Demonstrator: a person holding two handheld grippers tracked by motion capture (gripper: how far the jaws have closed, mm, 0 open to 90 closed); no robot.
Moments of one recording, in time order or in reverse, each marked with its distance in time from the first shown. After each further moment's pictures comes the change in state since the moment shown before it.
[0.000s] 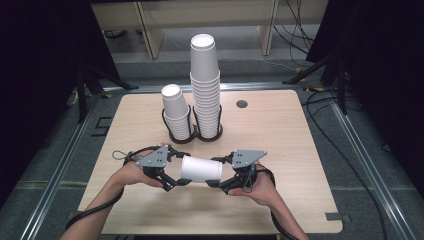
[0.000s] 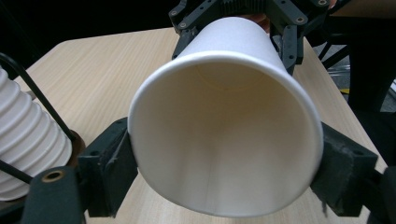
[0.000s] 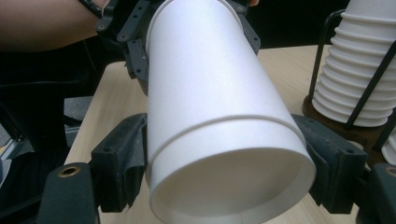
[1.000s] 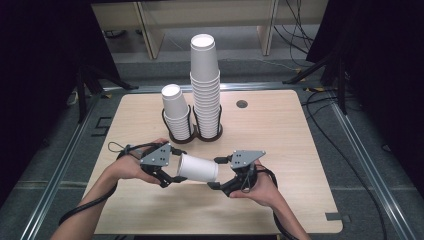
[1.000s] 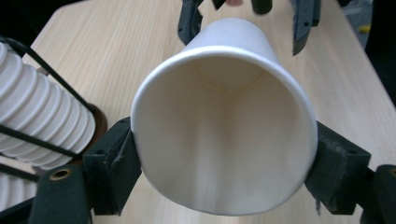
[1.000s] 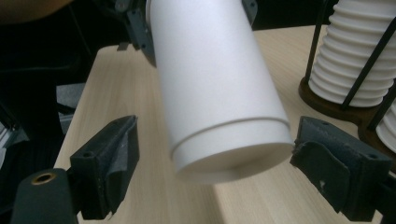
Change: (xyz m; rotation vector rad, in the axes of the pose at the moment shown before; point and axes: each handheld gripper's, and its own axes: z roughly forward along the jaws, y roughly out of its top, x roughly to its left) left arm 0.005 0.027 -0.009 0.259 0.020 0.099; right arm 0.001 0.000 -0.001 0.077 -0.039 -0.007
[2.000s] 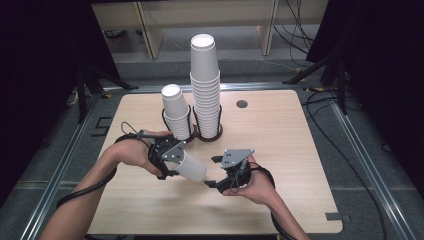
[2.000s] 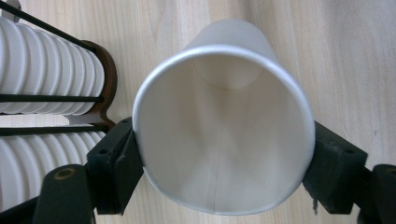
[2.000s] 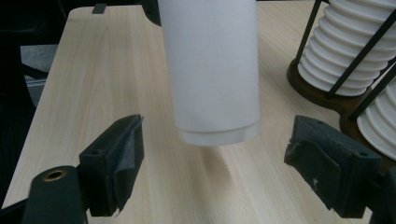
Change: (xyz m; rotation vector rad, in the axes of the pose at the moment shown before) left arm 0.015 0.047 0.001 0.478 -0.035 0.184; right arm 0.004 0.018 0.011 0.155 -0.061 -0.050
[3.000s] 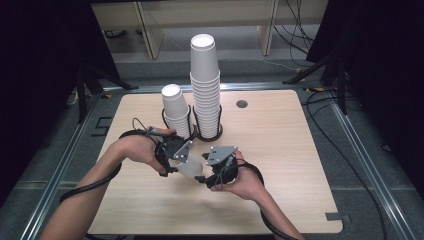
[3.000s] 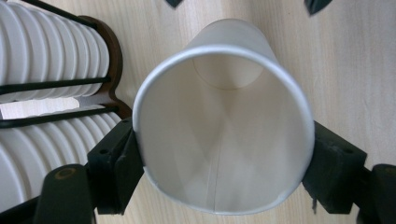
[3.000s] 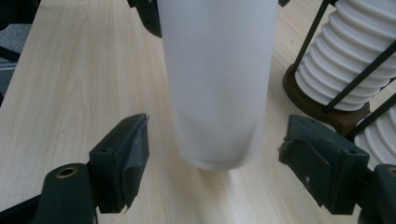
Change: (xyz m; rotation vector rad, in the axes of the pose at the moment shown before) left arm 0.006 0.016 0.003 0.156 0.015 0.034; right arm 0.000 0.022 0.027 0.065 -0.048 -0.051
